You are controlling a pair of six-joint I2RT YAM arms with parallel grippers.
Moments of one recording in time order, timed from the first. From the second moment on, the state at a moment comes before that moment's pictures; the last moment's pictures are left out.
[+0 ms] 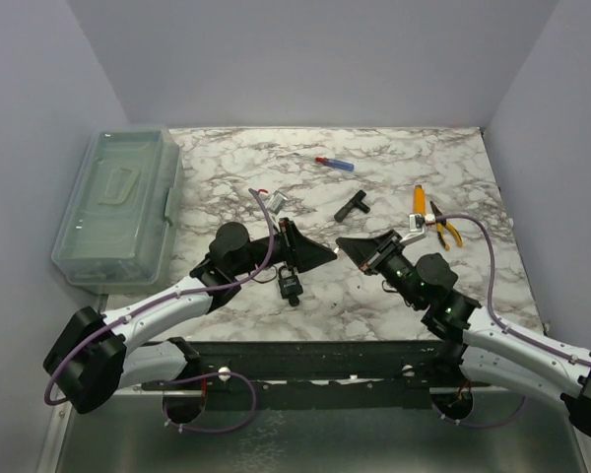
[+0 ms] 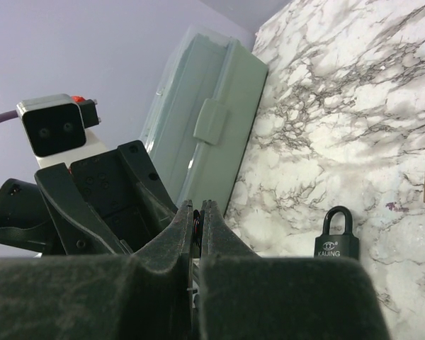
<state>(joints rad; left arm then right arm) -0.75 1.14 0.58 0.62 0.52 -0.88 0.87 0.79 0.41 0.42 0.24 1.01</state>
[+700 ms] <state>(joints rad) -0.75 1.19 0.58 0.67 0.53 -0.90 0.87 0.83 0.41 0.48 0.19 1.02</state>
